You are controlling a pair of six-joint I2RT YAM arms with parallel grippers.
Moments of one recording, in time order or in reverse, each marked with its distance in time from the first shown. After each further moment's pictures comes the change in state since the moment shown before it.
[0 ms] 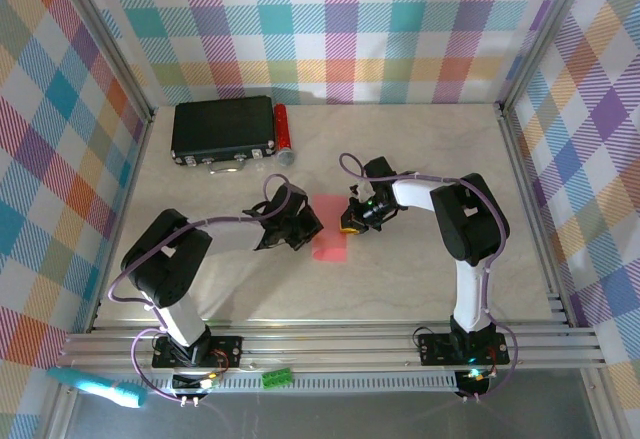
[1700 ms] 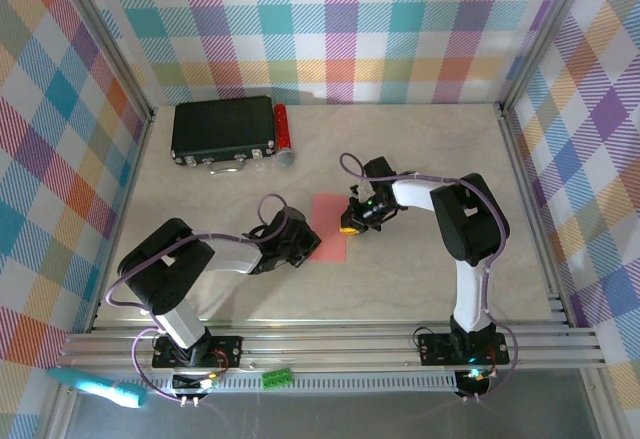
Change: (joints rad) left arm -0.092 -0.049 -0.221 0.238 -0.134 -0.151; right arm 0.000 0.000 0.000 0.000 0.004 0.016
